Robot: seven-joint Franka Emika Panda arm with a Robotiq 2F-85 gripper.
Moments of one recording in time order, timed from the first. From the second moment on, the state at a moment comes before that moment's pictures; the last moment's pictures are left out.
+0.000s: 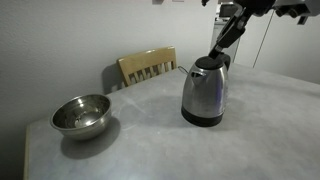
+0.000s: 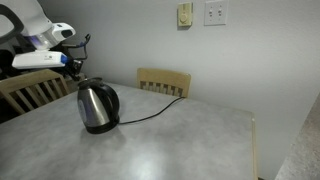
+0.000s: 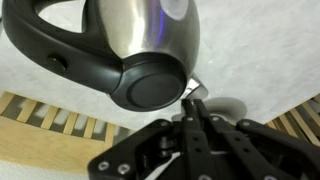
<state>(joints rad) 0.11 -0.07 0.09 -2.43 0.46 2.77 -0.76</state>
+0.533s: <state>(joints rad) 0.13 -0.15 0.10 -2.53 0.44 2.86 -0.68</state>
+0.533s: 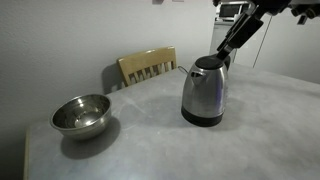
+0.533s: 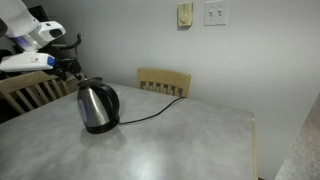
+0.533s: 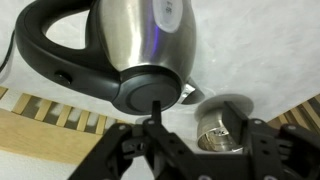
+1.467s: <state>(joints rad) 0.19 -0.20 0.12 -2.61 0.50 3.01 -0.61</state>
